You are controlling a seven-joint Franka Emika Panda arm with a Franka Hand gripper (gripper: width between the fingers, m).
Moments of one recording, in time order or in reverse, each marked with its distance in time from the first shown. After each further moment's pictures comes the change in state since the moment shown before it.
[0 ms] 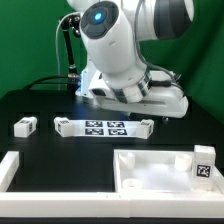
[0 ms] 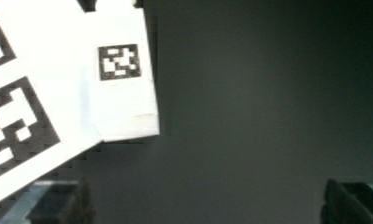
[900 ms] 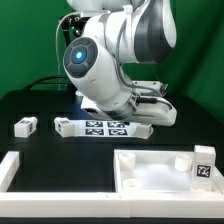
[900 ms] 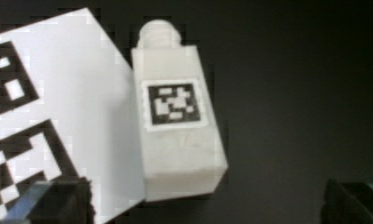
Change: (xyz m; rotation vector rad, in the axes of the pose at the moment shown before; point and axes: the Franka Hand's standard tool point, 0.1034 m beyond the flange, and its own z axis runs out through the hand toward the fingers) arm -0.003 0.020 0.019 0.040 -0.131 0.003
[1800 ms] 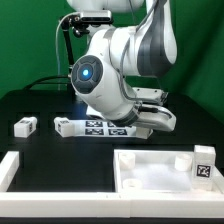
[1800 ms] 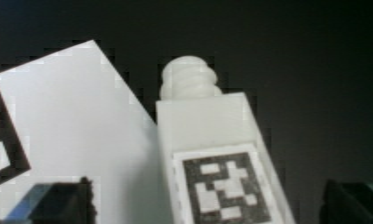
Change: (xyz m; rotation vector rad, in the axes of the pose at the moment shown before) arm -0.011 0.016 0.046 -0.013 -0.061 0.037
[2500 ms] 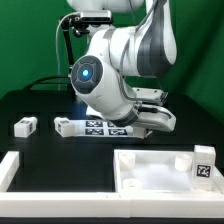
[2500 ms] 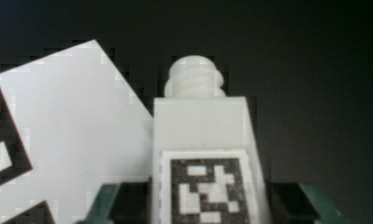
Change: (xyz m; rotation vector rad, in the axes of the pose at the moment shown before) arm 0.000 0.000 0.000 0.000 -0.001 0.001
